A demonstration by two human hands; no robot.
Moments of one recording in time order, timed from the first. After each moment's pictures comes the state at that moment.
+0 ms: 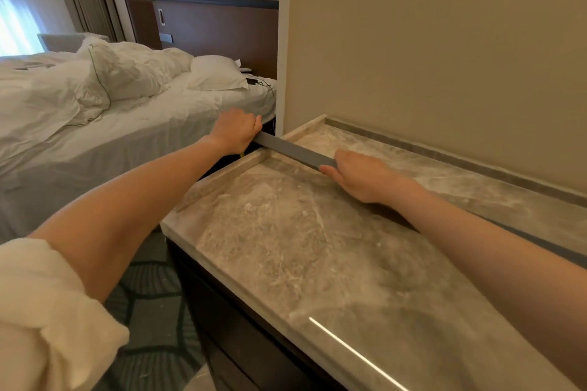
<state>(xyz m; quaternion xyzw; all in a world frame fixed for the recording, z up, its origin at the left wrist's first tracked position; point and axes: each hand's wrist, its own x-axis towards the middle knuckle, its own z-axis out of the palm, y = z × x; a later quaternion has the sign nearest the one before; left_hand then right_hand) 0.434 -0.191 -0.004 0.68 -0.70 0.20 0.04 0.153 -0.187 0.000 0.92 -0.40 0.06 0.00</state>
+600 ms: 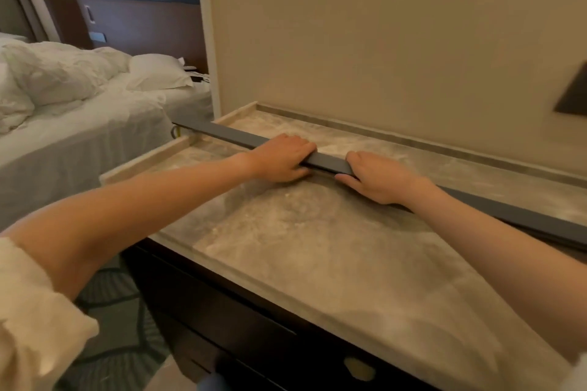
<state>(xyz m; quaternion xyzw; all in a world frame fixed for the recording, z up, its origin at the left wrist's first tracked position) 0.206 -0.150 -0.015 0.43 -0.89 0.14 0.08 -0.025 -0.134 -0.003 0.90 -0.44 0.04 0.08</state>
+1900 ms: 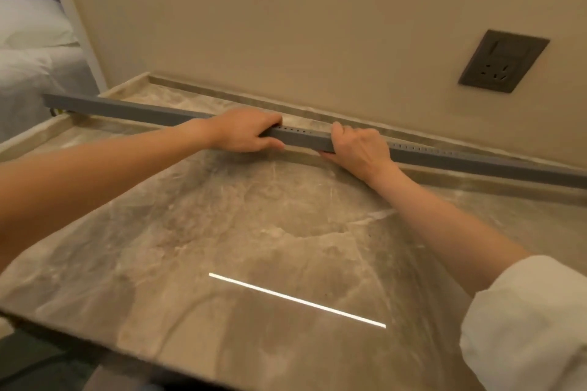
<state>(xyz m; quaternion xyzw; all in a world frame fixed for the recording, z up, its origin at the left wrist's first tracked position) 0.099 -0.231 0.002 0.39 -0.92 0.01 0.08 -0.152 -0.197 -0.017 0.80 -0.46 0.12 0.36</state>
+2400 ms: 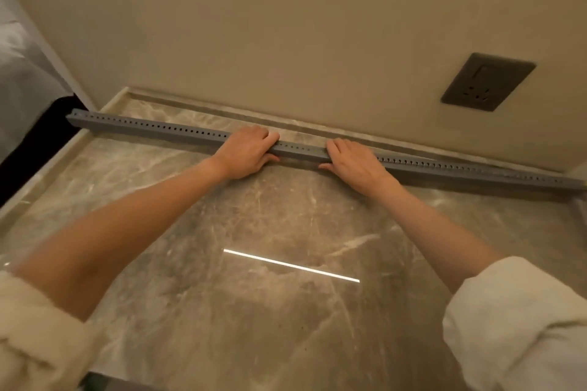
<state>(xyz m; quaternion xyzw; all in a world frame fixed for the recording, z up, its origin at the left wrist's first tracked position) 0.069 -0.266 -0.004 0.40 -0.91 0.07 0.10 -0.195 -0.230 0.003 0.87 -0.48 0.02 0.11</state>
